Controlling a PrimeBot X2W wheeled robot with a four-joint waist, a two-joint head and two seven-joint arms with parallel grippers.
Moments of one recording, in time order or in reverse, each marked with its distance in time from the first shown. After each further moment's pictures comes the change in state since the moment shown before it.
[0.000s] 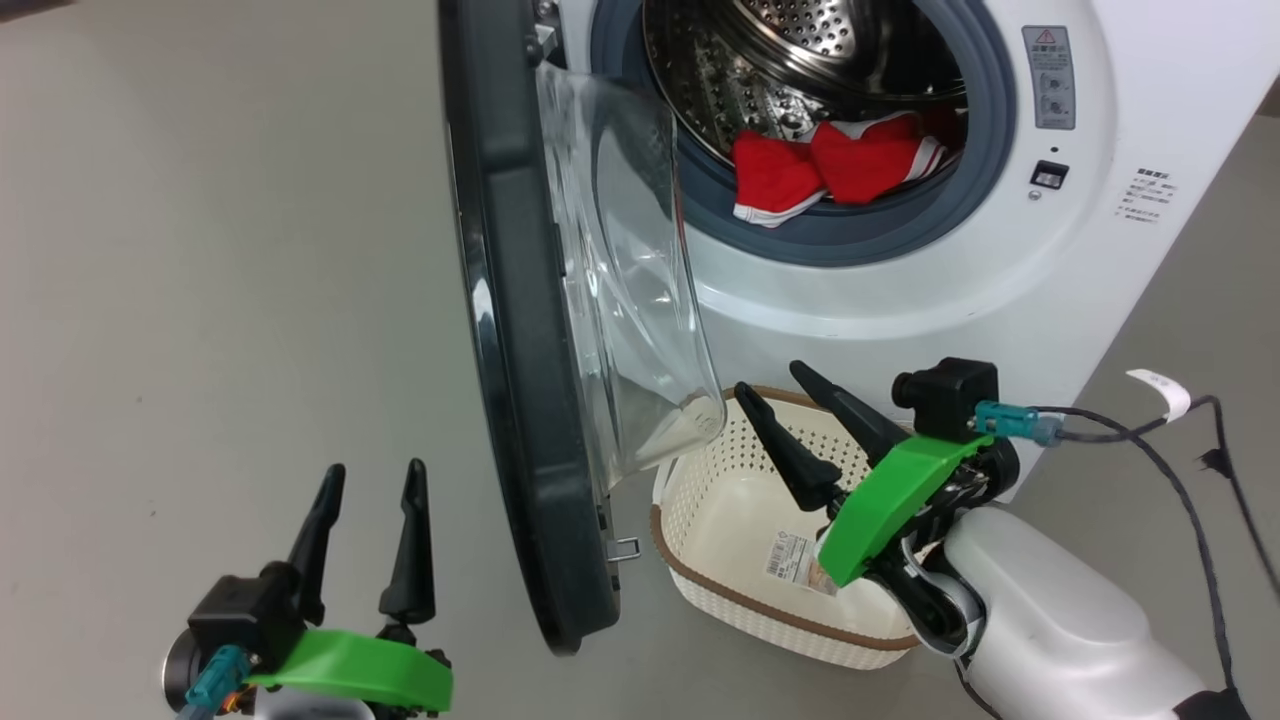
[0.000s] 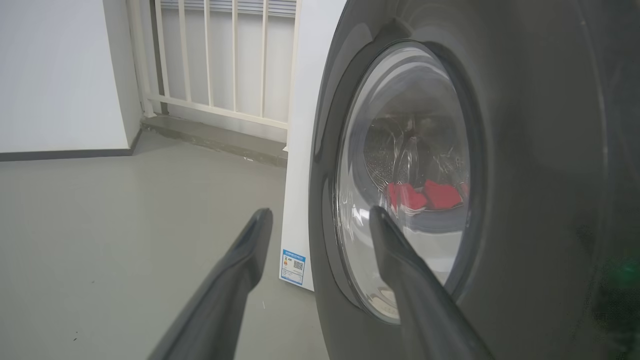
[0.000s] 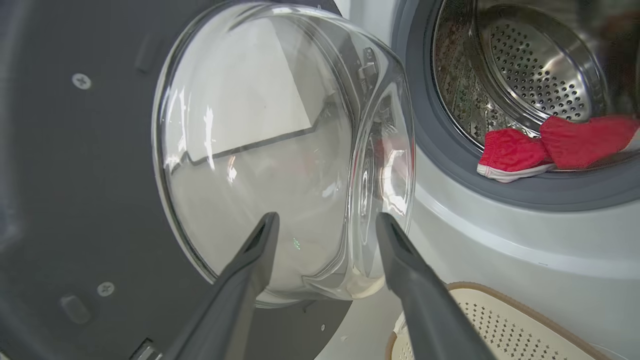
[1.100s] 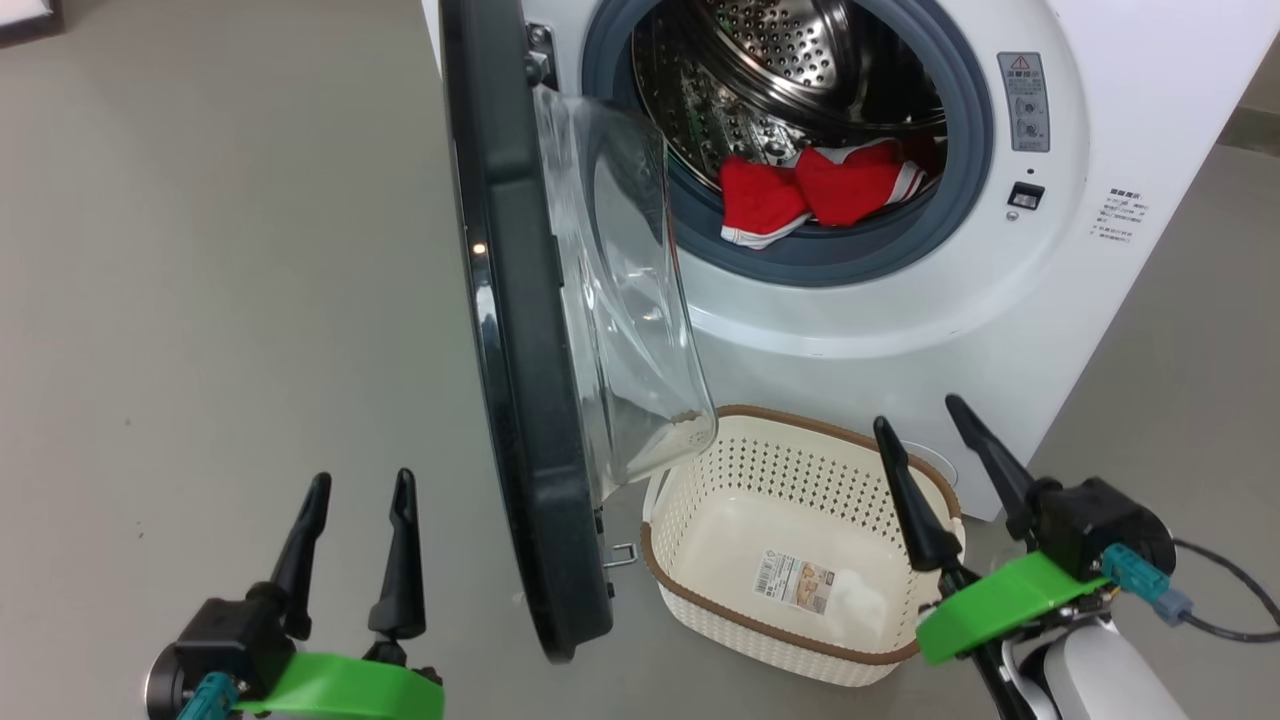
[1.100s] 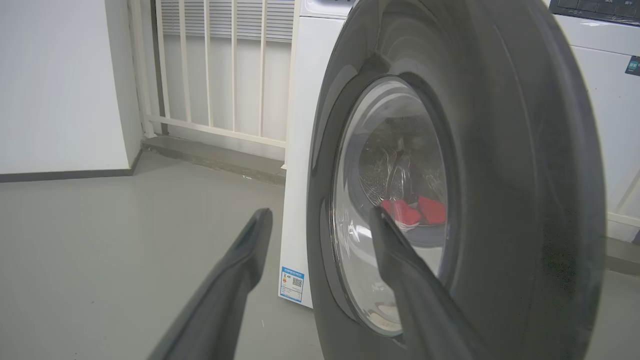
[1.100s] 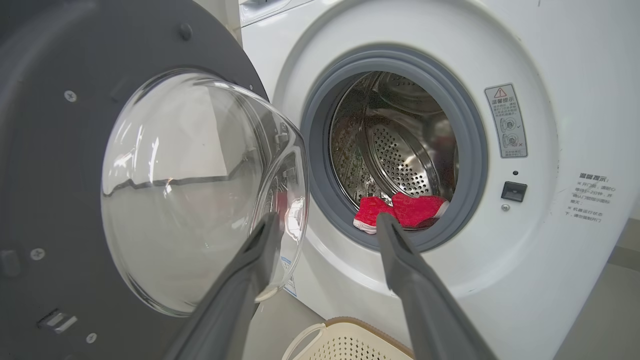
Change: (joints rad) left arm 0.051 0.001 0.021 -0.076 0.034 0.000 0.000; right arm 0.401 0.122 -0.571 -0.313 -0.673 0.000 -0.064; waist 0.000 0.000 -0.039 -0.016
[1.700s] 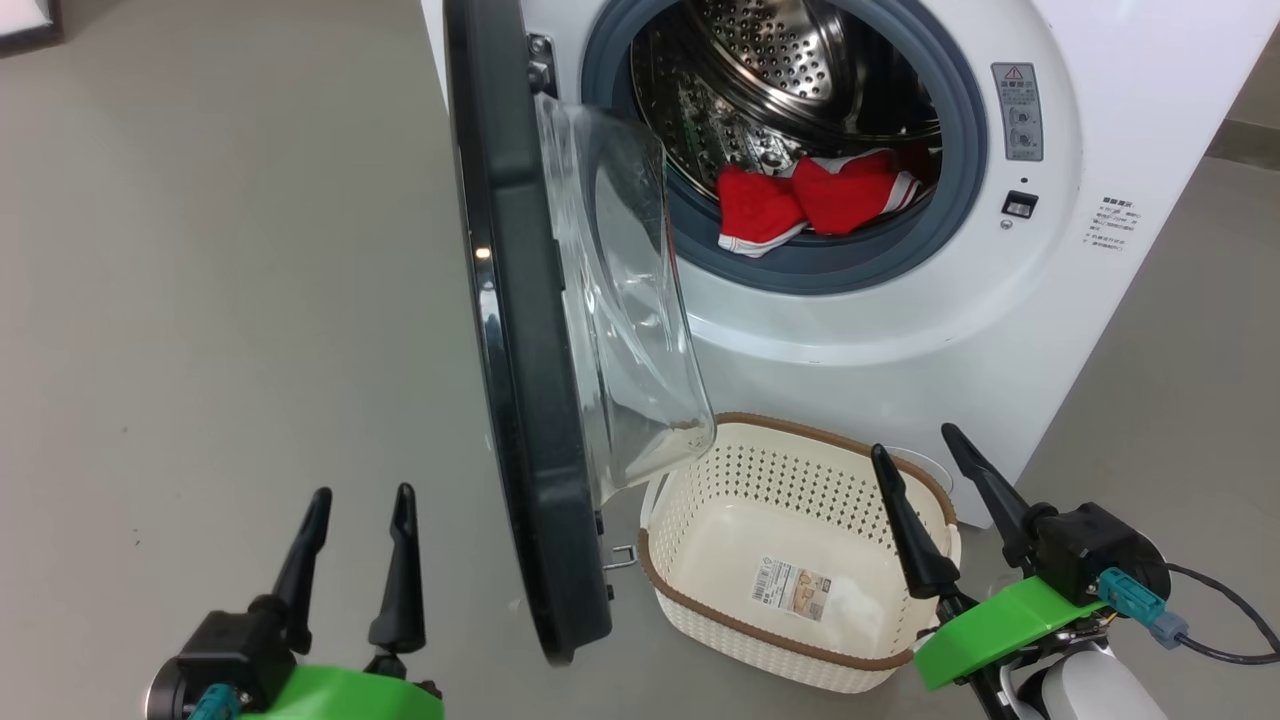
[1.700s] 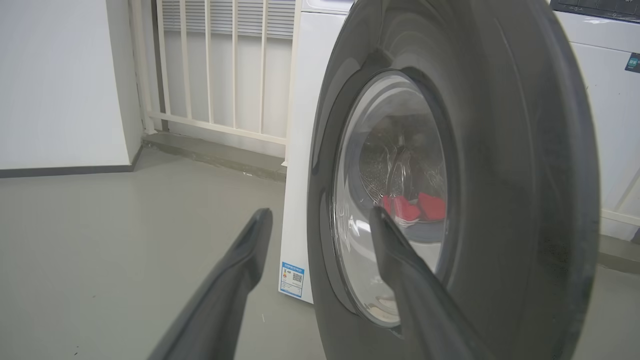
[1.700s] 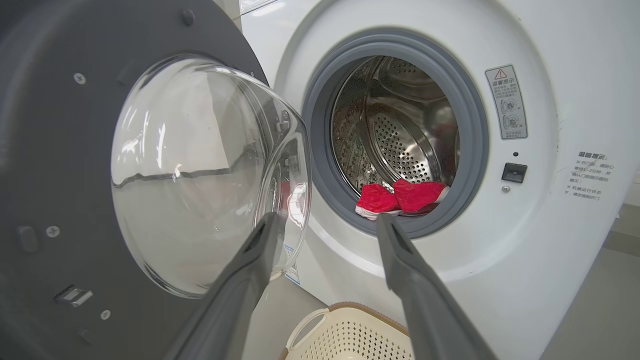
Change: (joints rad) left arm 0.020 0.001 0.001 0.001 0.002 0.001 0.000; right arm 0.050 0.003 0.000 -0.005 0.008 0.000 0.000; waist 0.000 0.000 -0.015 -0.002
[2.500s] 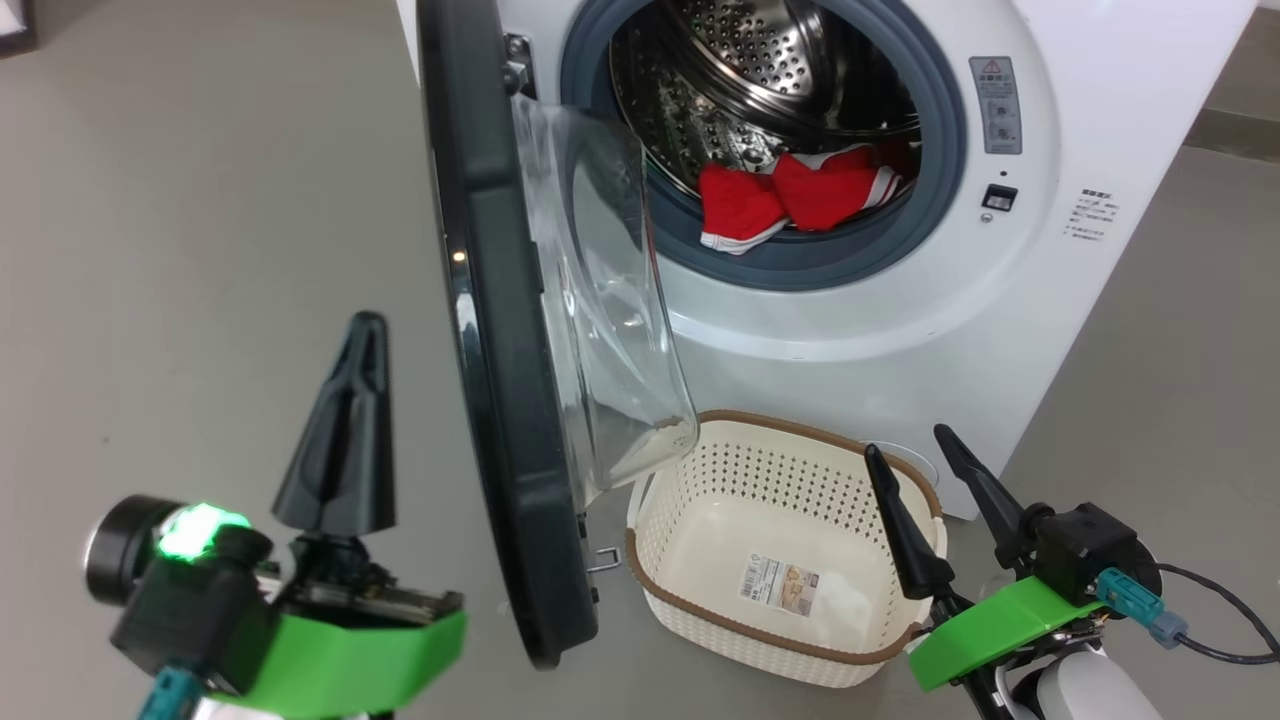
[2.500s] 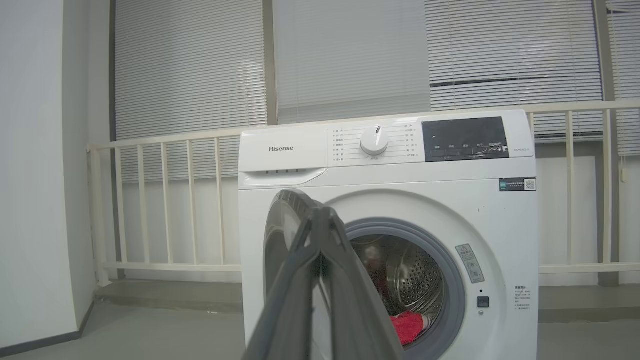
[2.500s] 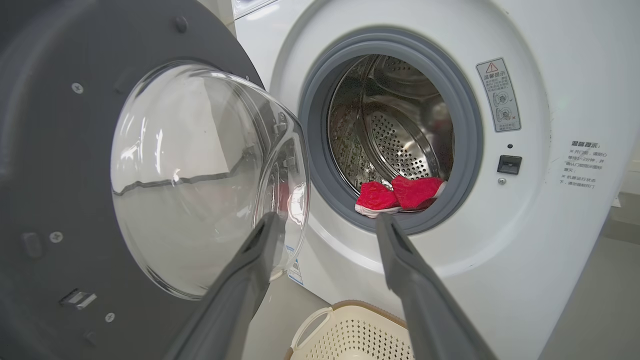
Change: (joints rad) left arm -0.107 0.022 -0.047 -0.354 0.113 -0.001 0.038; right arm 0.000 0.000 0.018 -0.003 0.037 0.000 0.000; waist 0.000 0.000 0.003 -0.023
